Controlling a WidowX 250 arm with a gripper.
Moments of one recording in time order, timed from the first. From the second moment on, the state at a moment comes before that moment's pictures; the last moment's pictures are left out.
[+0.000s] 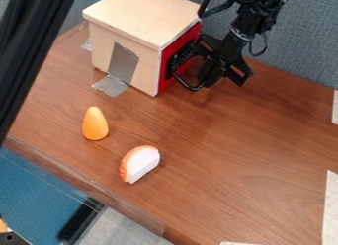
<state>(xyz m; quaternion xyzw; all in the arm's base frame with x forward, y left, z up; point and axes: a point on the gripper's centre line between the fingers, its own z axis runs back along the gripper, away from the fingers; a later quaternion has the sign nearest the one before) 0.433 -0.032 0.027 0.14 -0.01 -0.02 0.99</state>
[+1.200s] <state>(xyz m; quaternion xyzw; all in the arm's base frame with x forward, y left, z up) 0.435 -0.112 0.053 0.09 -0.03 -0.03 1.00</state>
